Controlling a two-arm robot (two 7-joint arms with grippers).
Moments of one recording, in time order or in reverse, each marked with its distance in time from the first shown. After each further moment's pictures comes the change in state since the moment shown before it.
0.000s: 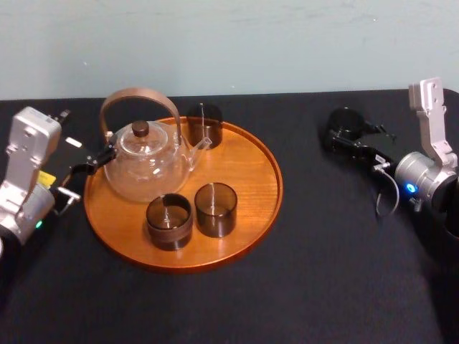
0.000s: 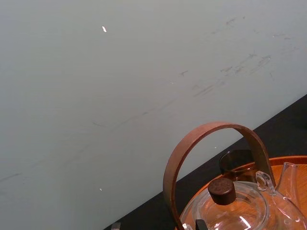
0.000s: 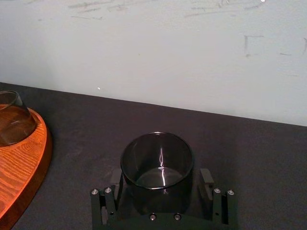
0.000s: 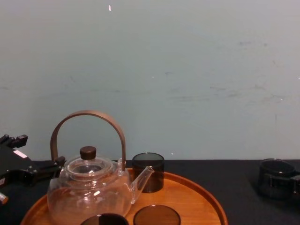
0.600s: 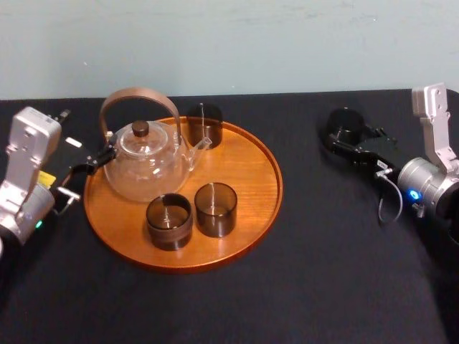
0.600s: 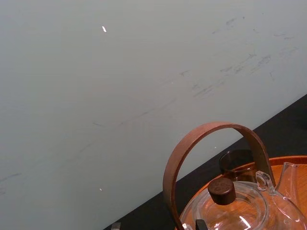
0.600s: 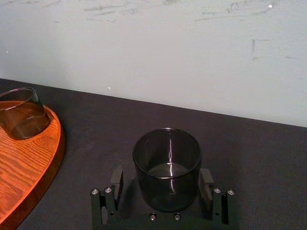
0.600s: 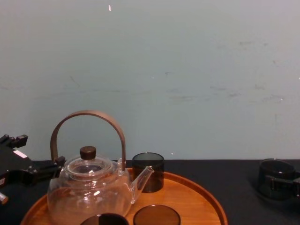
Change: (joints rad) left arm 0.000 0.000 0.000 0.000 0.000 0.000 0.000; right arm -0.053 0.023 -0.004 -0.072 0.015 -0.009 0.015
